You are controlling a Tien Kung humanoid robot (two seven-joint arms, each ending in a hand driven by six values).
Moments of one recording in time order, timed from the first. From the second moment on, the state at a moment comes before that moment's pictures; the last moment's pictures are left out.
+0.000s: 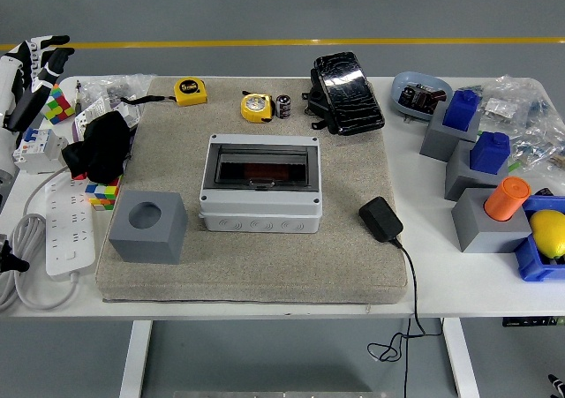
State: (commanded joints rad) left arm -0.15 0.33 -1.49 -1.53 1.49 0.21 -0.11; right arm 0.10 -0.23 1.06 0.26 -0.31 -0.12 -0.11
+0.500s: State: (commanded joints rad) left arm -0.16 0.33 -1.49 -1.53 1.49 0.19 -0.11; right arm 0.11 -0.24 1.07 0.26 -0.31 -0.13 -0.12
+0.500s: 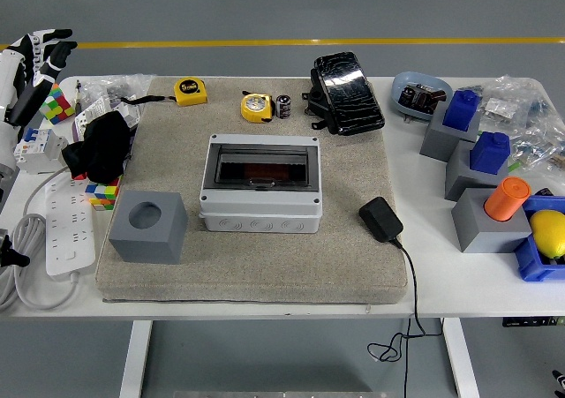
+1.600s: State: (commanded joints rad) left arm -0.15 0.34 -1.51 -1.55 1.51 0.17 -0.10; right arm 0.13 -0.24 1.06 0.26 -0.32 -0.13 -0.12
